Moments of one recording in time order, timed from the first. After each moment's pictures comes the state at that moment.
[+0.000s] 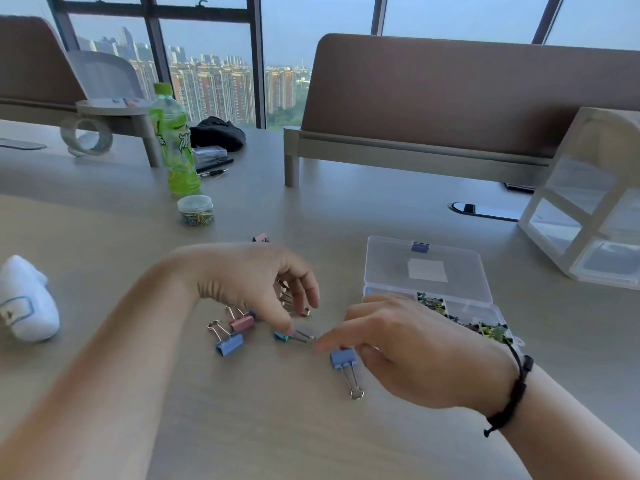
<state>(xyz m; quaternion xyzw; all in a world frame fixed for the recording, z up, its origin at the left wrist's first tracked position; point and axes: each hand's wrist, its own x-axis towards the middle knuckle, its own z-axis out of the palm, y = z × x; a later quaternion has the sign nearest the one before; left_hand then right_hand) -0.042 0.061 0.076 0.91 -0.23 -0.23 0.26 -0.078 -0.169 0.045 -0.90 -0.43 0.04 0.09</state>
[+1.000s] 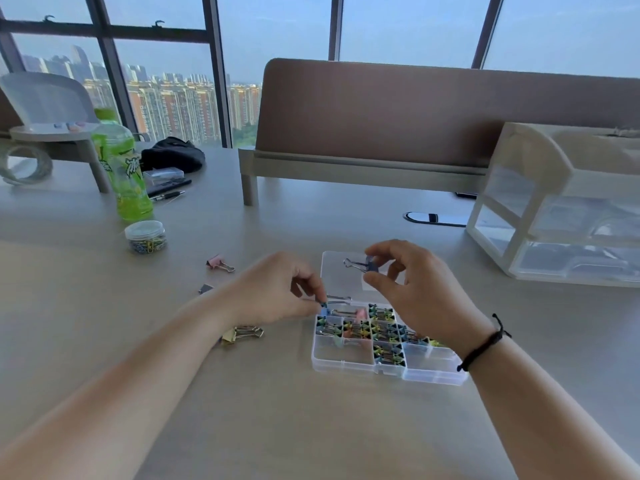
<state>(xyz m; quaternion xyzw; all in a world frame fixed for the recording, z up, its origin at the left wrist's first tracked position) -0.008 -0.004 0.040 0.90 -0.25 0.00 0.35 -0.024 -0.231 0.044 -0.93 -0.14 -0.18 0.30</state>
